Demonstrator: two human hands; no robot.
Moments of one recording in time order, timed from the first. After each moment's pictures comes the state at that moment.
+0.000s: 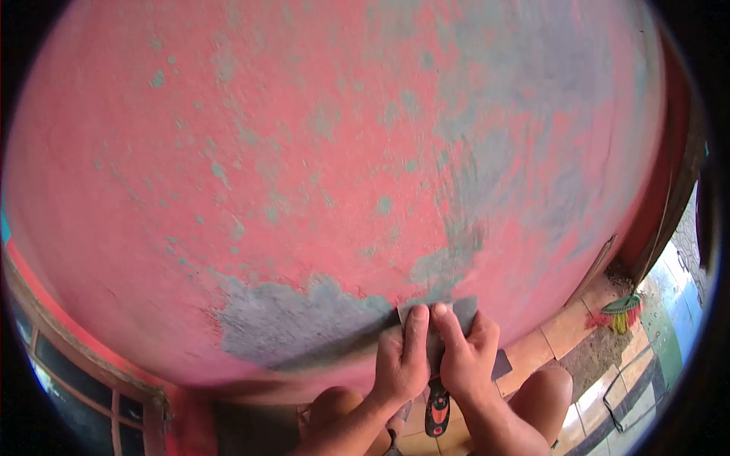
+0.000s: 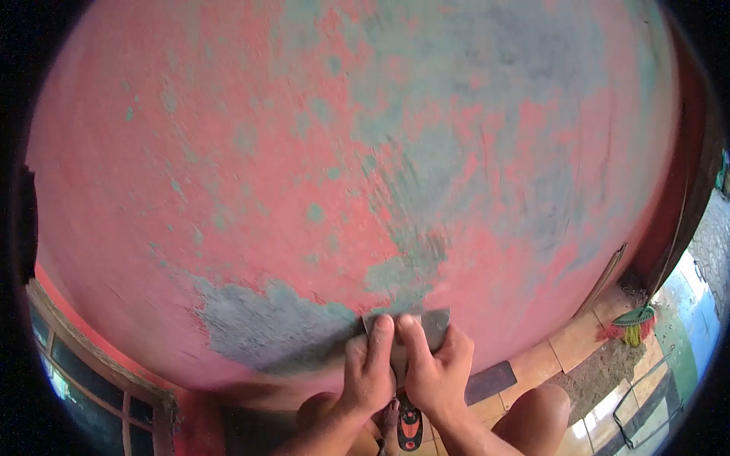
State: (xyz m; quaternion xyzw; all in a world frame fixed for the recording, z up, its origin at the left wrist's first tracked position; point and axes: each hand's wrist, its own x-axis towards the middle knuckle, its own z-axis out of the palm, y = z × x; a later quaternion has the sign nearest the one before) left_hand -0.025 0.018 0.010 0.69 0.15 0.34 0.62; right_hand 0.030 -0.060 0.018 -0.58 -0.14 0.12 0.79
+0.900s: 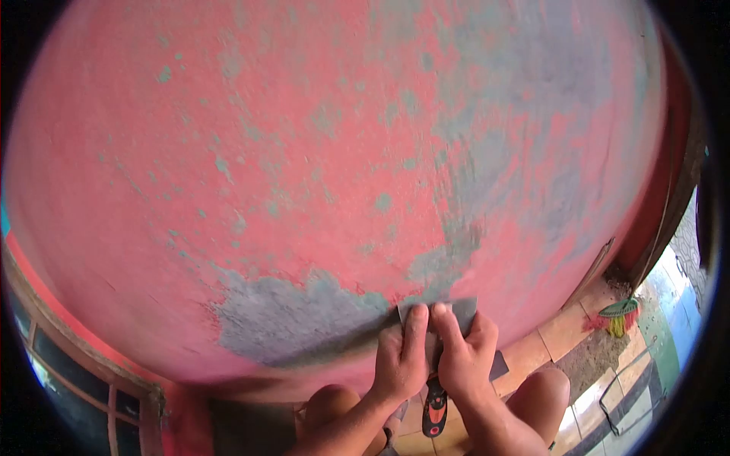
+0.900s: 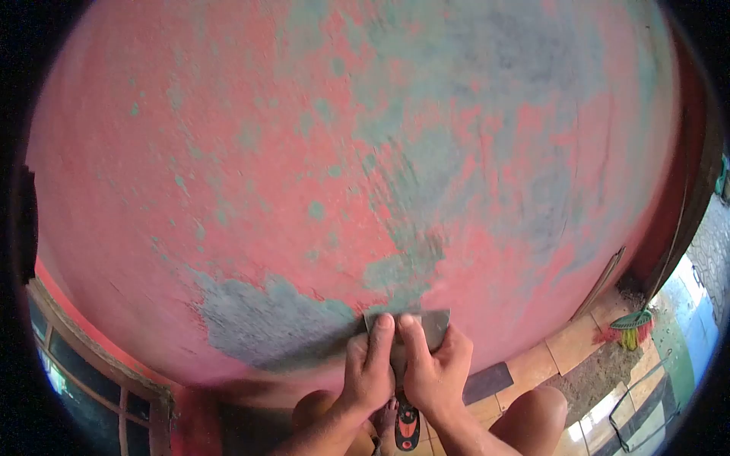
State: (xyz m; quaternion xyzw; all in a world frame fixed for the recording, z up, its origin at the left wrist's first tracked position) left_hand -0.028 0.016 0.003 0.68 0.18 0.31 0.64; right_hand 0.029 -0.061 0.013 -0.57 -0.14 0.11 0.80
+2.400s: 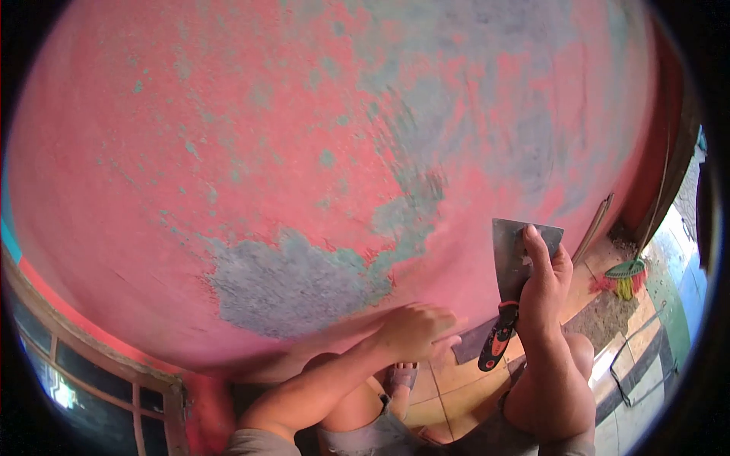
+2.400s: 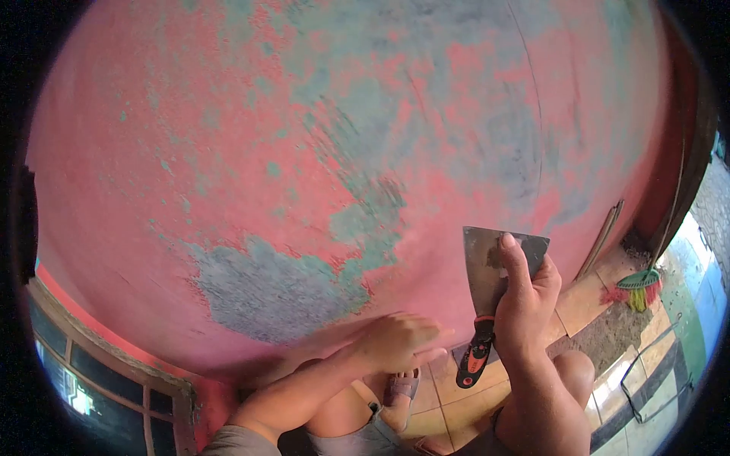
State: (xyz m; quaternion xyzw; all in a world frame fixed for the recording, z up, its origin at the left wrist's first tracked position) left_hand -0.015 0.033 -0.050 0.97 -0.14 -0.02 0.19; right_hand 0.096 -0.141 0.006 -0.52 -0.06 0.00 0.85
